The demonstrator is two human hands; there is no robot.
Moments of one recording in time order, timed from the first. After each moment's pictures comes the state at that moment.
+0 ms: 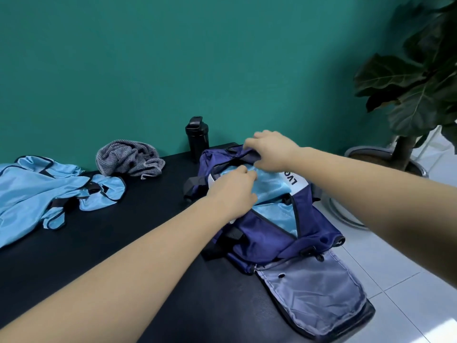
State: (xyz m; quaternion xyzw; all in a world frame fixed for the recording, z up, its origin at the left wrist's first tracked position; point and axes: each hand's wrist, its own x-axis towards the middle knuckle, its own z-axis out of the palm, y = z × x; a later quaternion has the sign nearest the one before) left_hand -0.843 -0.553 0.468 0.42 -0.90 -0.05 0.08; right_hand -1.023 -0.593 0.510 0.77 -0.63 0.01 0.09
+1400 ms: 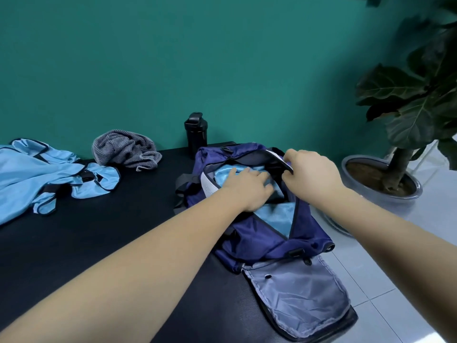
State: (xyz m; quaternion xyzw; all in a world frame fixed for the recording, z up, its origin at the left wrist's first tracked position) left_hand -0.901 -0.581 0.440 0.42 -0.91 -0.05 0.01; right_hand -1.056 -0.497 0.492 0.64 -0.75 0.13 0.15
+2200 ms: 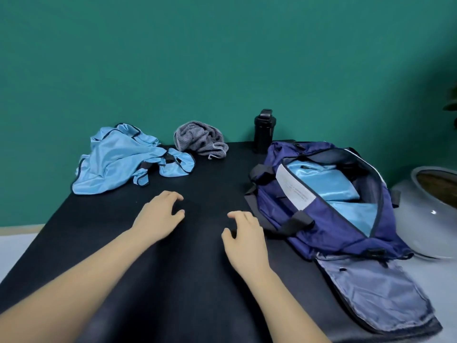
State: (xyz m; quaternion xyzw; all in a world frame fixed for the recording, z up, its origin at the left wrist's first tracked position) left_hand -0.505 -0.525 0.380 0.65 -0.74 -0.10 0.13; right_hand -0.748 -0.445 0.355 0.66 -0.66 0.32 -0.18
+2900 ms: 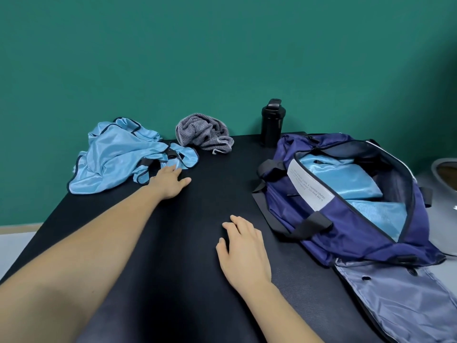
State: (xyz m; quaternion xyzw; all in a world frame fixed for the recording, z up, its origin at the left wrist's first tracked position) left_hand -0.481 -0.688 0.345 0.71 -0.70 -0.13 0.00; right_hand -0.730 -0.452 0.315 0.72 -0.64 0.23 -0.11
